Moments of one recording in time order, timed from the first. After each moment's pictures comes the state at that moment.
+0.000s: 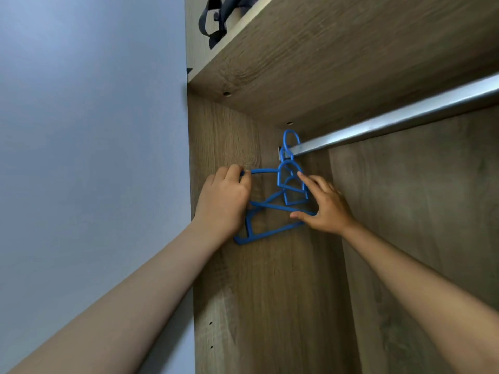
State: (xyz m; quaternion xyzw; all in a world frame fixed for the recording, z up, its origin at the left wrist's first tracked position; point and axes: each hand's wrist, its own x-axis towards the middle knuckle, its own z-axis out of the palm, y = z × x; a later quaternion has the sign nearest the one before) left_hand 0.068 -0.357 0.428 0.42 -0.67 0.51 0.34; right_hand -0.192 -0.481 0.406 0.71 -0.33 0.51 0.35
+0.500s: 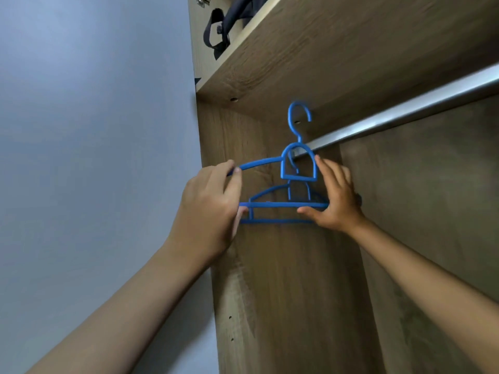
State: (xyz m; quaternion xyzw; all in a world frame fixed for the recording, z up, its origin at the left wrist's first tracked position) left_hand 0.099 -0.288 0.408 0.38 -0.66 0.54 0.36; right_hand -0.165 -0.445 0.406 0.64 -0.22 0.61 0.41
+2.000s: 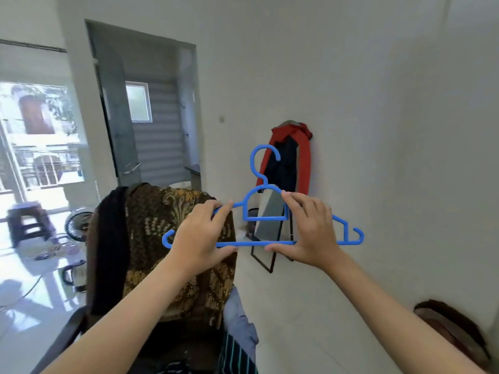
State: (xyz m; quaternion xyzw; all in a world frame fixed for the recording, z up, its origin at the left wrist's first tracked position) left_hand 0.480 0.542 0.164 0.91 -0.17 0.38 0.01; right_hand 0.549 0.297 0.148 0.80 0.32 0.49 -0.14
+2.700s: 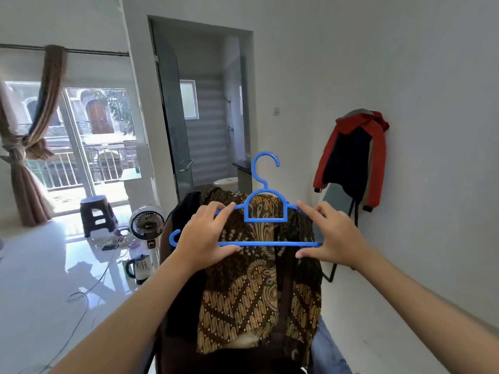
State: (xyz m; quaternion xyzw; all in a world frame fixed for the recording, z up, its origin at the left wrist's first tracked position) left_hand 0.586 0.816 0.149 0.92 -0.10 0.37 -0.02; right_hand 0.703 0.527 0.135 0.83 0.43 0.34 -0.15
